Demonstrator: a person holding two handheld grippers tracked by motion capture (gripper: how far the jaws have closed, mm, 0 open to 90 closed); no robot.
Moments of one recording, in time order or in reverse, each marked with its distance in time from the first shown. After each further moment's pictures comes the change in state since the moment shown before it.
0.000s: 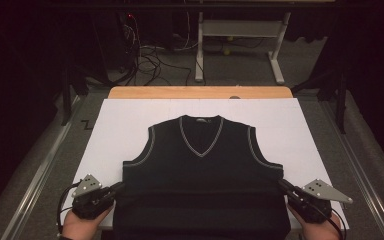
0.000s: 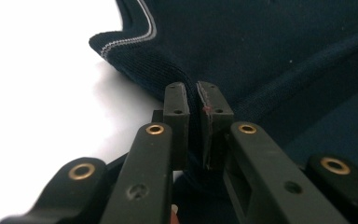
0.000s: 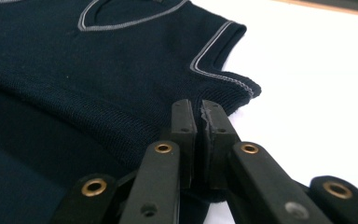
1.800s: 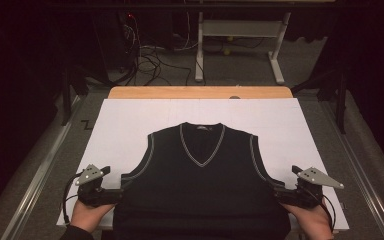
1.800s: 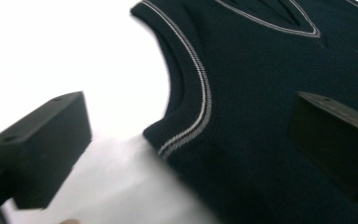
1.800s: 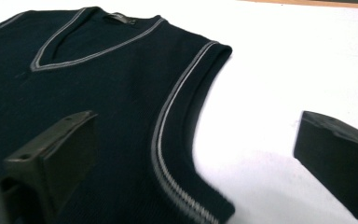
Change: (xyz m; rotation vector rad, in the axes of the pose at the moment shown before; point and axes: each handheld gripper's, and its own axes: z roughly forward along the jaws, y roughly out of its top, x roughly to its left) left arm 0.030 0.014 0.034 -0.074 -0.005 -0.038; right arm -0.016 0.008 0.038 -0.044 -0.007 0.095
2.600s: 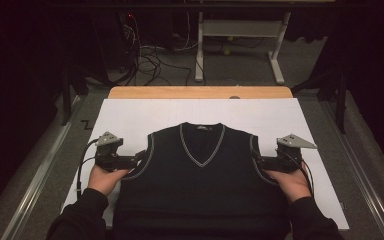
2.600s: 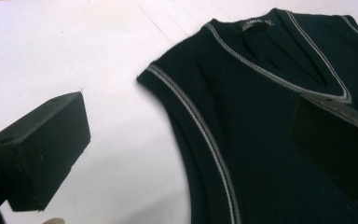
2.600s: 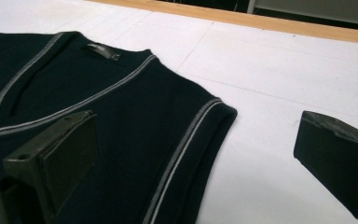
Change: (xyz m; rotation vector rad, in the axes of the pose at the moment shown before) left arm 0.017 0.079 0.054 -0.004 0.011 -0.012; right arm -0.004 0.061 0.072 0.038 -0.011 -0.027
